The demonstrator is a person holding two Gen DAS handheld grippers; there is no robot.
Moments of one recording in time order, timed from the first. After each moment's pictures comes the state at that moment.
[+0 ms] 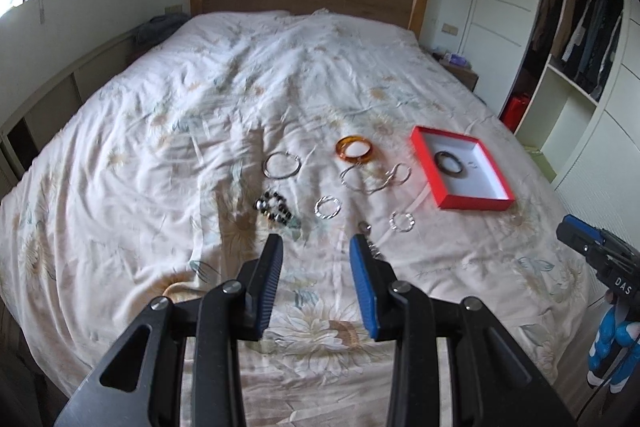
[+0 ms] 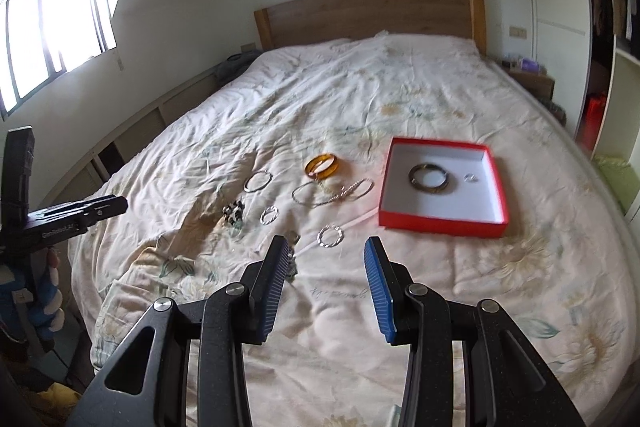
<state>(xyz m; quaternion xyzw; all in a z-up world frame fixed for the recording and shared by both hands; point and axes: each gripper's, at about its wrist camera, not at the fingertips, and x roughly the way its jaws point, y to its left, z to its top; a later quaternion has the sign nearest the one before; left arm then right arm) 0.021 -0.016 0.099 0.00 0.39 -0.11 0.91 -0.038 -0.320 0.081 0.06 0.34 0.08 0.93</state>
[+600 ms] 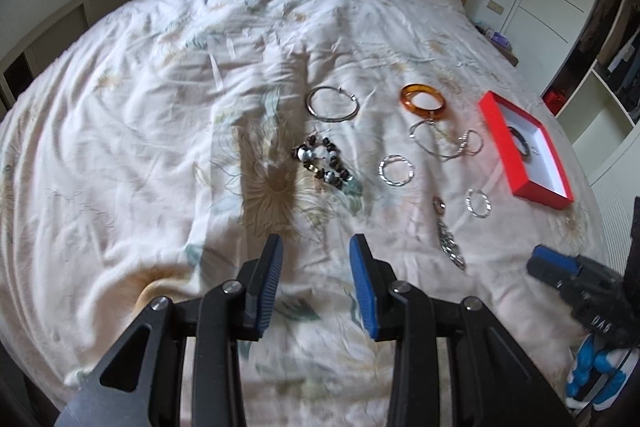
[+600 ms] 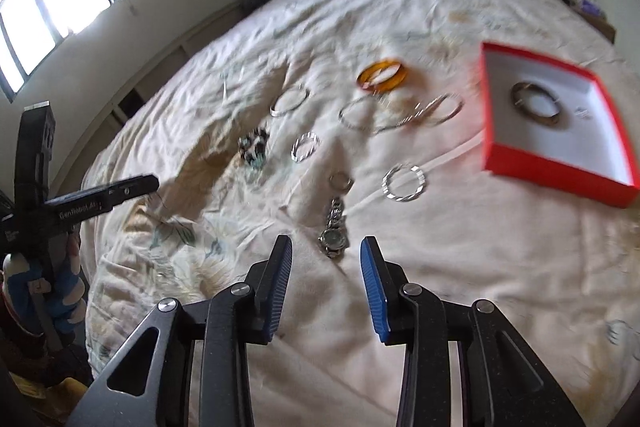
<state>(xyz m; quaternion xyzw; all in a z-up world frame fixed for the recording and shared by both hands) 0.106 0.024 -0.007 -0.05 0.48 -0.08 0.87 0.076 -0.257 -0.039 0.07 0.47 0.17 0.86</state>
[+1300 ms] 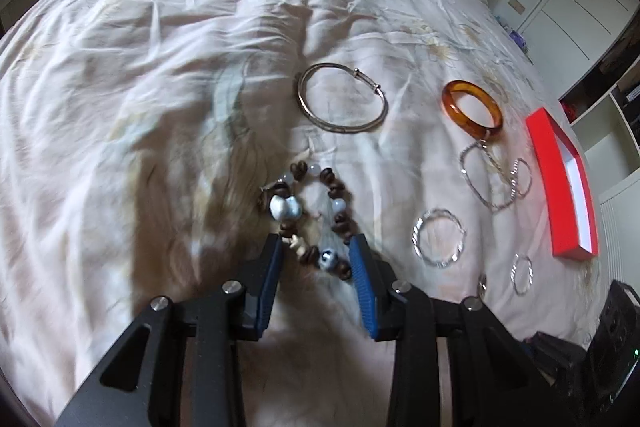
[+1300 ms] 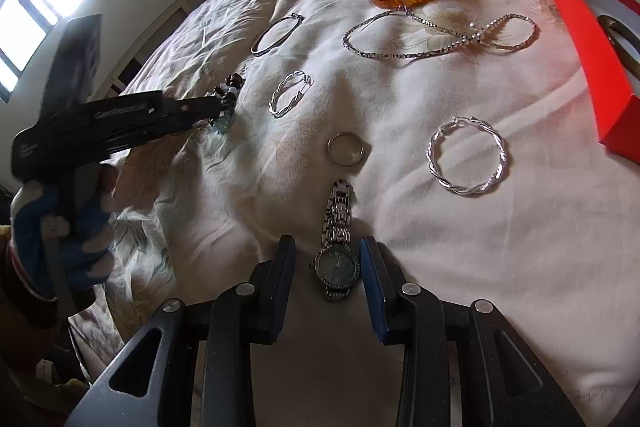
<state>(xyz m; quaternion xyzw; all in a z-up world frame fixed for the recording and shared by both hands) 0.228 0.003 -0.088 -0.10 0.53 -0.08 0.84 0.138 -0.241 -0.118 0.09 0.53 0.20 0.82</state>
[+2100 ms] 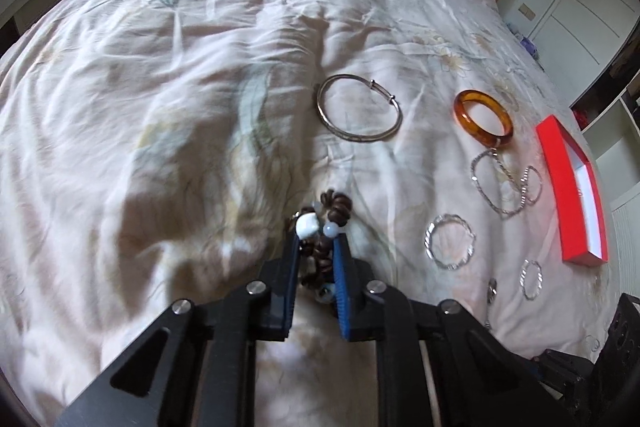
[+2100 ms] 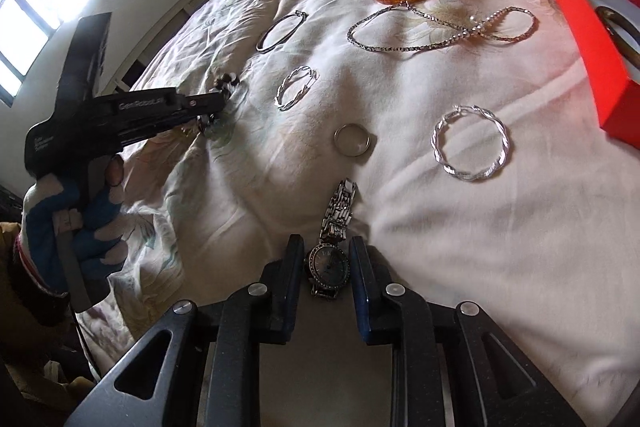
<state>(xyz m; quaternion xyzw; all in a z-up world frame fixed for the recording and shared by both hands) 0.213 0.013 -0.075 -0.09 0.51 -0.06 0.85 0.123 -0.241 -0.111 0.10 0.53 0.20 0.82</state>
